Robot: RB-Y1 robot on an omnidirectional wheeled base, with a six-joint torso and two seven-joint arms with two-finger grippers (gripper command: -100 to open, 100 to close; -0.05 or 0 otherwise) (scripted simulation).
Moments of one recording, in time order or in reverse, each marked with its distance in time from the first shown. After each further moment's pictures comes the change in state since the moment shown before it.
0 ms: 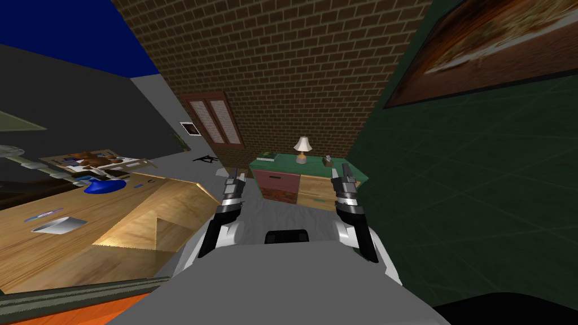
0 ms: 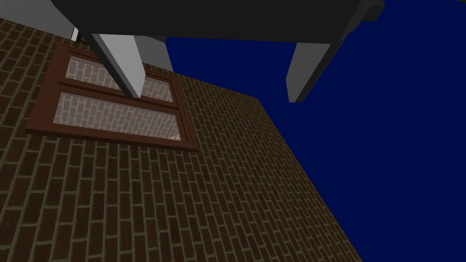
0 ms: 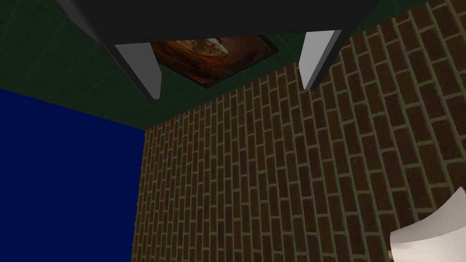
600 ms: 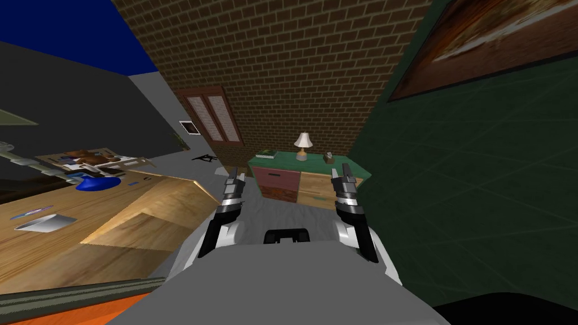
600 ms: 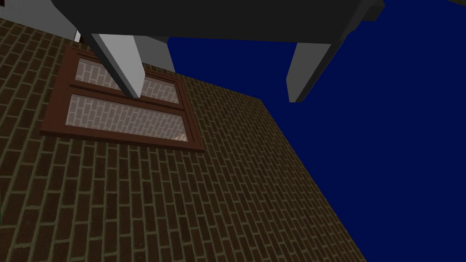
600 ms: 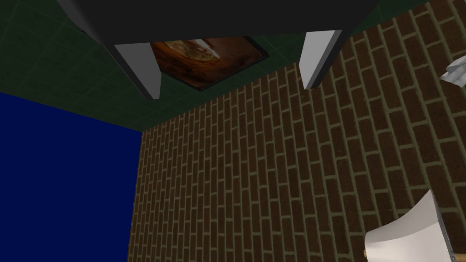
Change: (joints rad) left arm 0.000 0.000 0.000 0.000 0.000 0.000 0.000; right arm 0.000 0.000 0.000 0.000 0.000 0.000 0.000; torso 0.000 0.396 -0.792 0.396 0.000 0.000
